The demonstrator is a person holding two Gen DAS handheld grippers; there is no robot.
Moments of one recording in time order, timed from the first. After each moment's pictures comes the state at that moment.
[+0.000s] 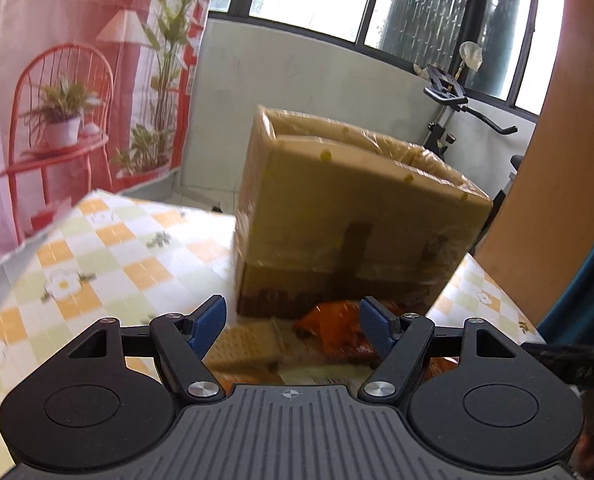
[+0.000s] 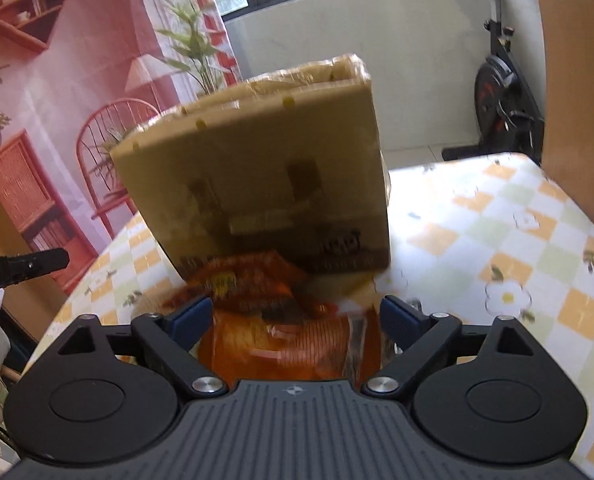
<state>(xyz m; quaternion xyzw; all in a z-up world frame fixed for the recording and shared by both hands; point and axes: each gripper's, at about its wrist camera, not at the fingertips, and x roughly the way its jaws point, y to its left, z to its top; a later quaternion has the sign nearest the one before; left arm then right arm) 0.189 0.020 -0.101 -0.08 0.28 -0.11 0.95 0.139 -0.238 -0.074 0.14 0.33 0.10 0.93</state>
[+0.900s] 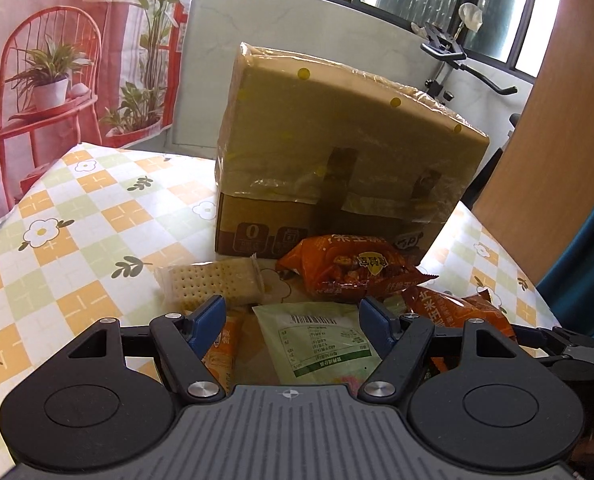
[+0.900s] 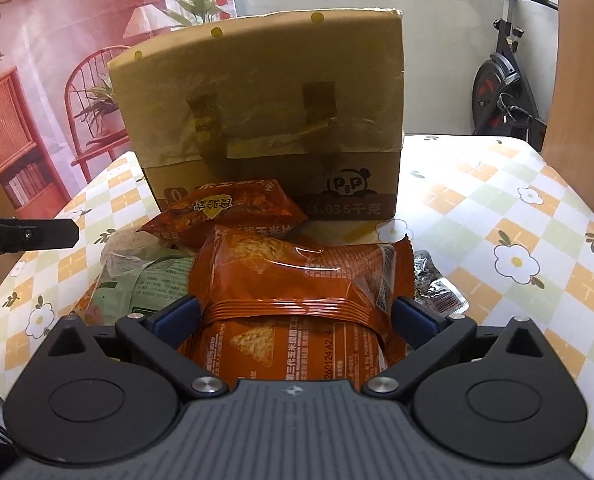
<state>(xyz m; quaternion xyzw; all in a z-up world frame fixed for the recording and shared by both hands) 0.181 -0.003 -0.133 -0.06 0.34 -0.12 0.93 0.134 -0.202 -0.120 0.07 0.35 0.09 0.93</state>
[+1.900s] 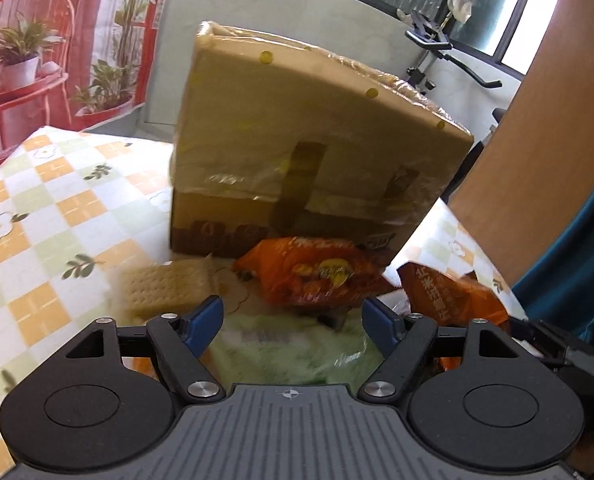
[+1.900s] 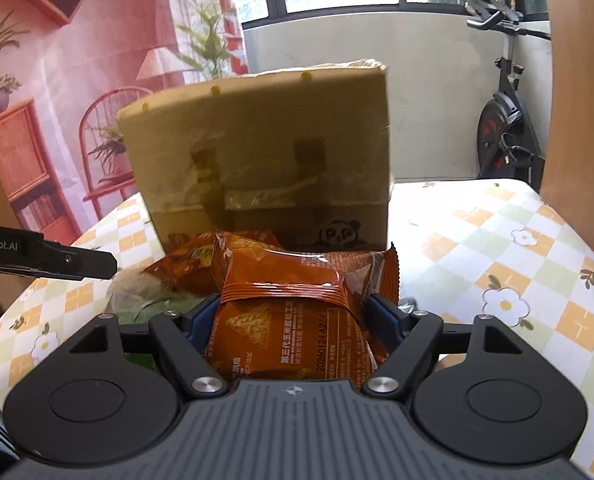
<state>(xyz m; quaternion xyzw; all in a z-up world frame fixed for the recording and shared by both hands) 0.215 -0.023 -0.131 -0.09 0.36 -0.17 0.91 0.125 -0.223 -0.110 0.08 0.28 0.10 0.95</state>
